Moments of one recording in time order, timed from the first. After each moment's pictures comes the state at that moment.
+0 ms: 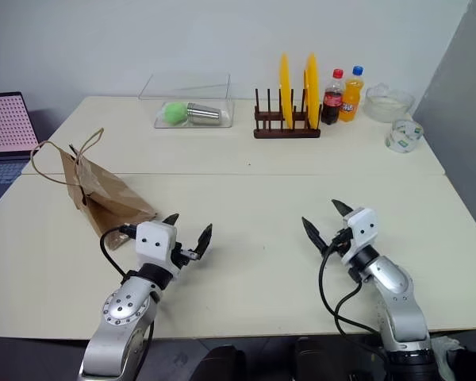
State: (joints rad) left arm 0.08 0.24 0.01 -0.40 -0.05 0.25 -0.21; right arm -0.08 -0.31 -0.02 -0.19 0.26 0.08 0.52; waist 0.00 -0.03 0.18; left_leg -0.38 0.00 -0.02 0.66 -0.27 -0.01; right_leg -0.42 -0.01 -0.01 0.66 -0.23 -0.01
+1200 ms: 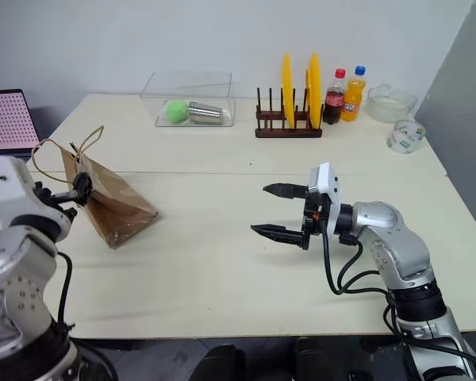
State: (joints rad) left arm -0.40 0.43 0.63 -0.56 -0.32 1.16 0.02; right arm -0.50 -0.49 0.10 -0.22 0.55 0.45 1.04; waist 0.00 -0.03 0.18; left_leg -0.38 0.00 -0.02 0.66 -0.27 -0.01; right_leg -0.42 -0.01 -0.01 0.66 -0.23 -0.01
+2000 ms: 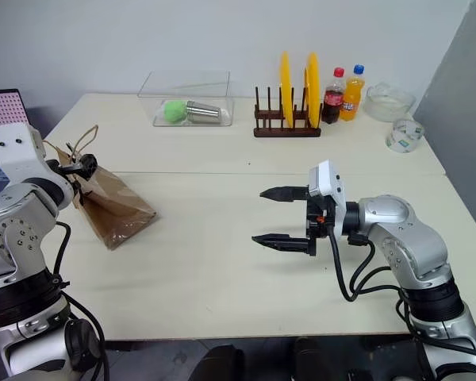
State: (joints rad) left arm -0.58 0.56 0.51 -0.24 -0.27 1.11 -0.02; right arm -0.53 -0.58 0.10 -0.32 0.61 0.55 1.07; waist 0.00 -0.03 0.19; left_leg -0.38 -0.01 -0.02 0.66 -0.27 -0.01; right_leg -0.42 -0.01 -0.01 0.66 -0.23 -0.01
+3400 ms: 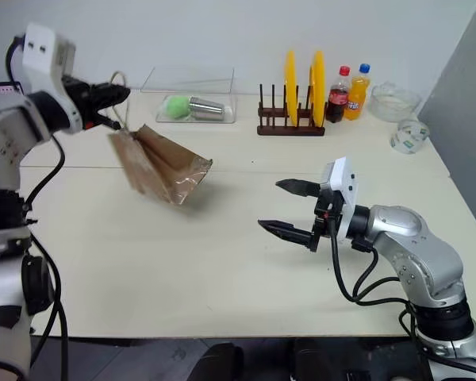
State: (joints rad) left arm -1.14 0.80 0.08 0.39 -0.31 0.75 -0.75; right arm -0.40 -0.57 -0.02 -0.48 0.66 0.65 0.79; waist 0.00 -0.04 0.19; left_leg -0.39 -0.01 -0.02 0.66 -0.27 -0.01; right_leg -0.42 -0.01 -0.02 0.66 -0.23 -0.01
